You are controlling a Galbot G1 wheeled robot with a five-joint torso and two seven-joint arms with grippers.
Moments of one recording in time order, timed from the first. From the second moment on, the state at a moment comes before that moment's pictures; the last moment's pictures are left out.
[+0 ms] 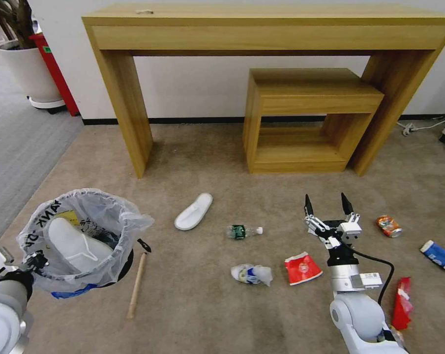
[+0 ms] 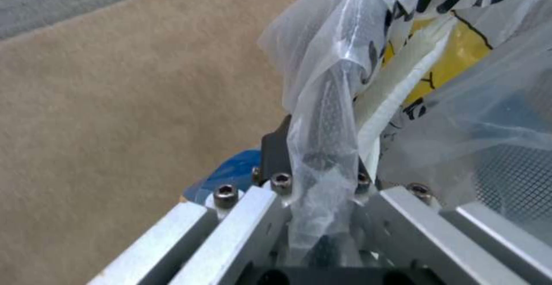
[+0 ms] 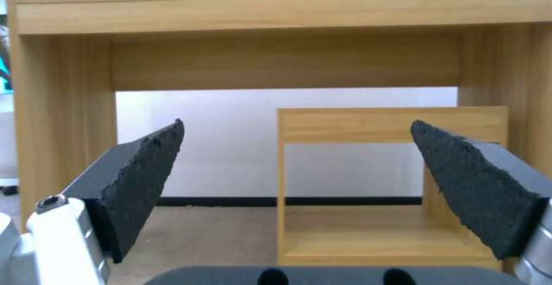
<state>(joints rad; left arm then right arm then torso) 1.51 -1.33 -1.09 -2.38 -1.20 0.74 -0.83 -1.39 1.28 0.53 1.85 0.28 0.46 0.01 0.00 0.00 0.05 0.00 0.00</state>
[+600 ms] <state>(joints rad) 1.51 -1.33 -1.09 -2.36 -1.20 0.74 -0.82 -1.39 1.28 0.50 1.85 0.29 0.44 0.04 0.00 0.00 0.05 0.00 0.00</state>
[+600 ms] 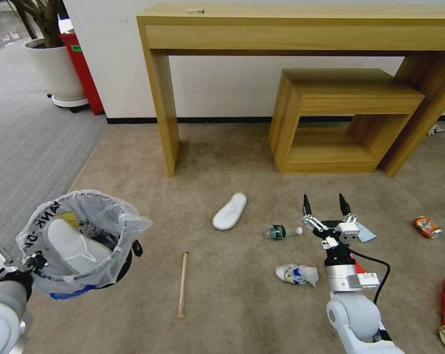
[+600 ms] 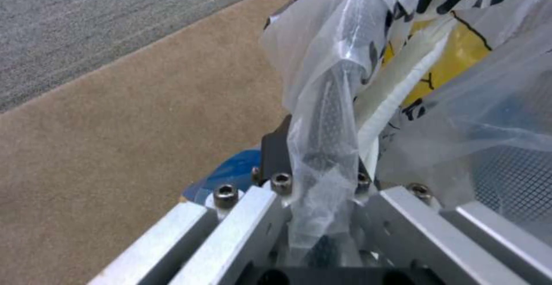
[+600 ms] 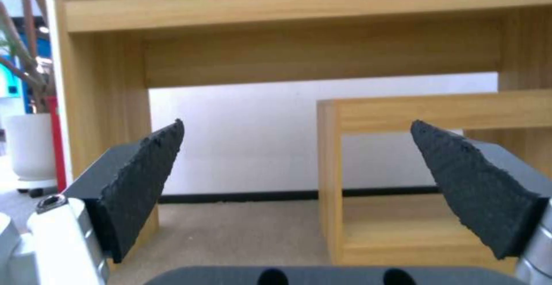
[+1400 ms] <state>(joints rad) 1.51 -1.33 -1.08 -2.36 -1.16 0.74 -0.81 -1.35 1.21 0.45 1.80 0.25 0.17 0.08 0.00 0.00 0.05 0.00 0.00</state>
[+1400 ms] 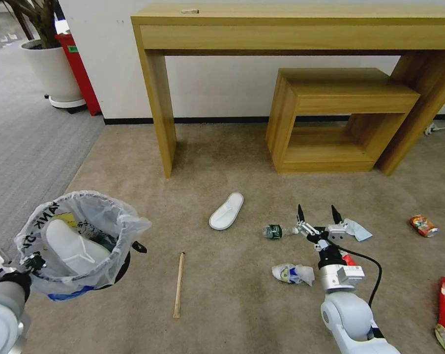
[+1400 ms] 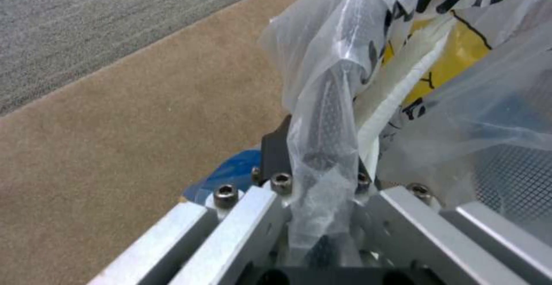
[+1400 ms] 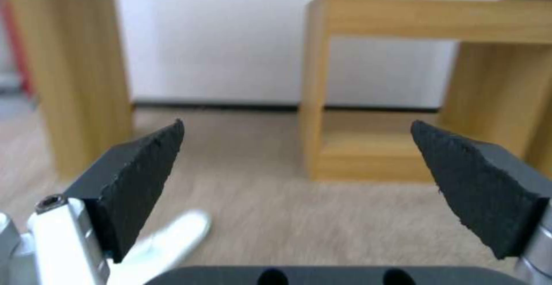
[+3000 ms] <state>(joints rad) 1.51 -1.37 -1.06 -2.38 -1.13 0.74 -0.81 -0.99 0.85 0.28 1.38 -0.23 -0.05 -0.91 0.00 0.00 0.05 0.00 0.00</state>
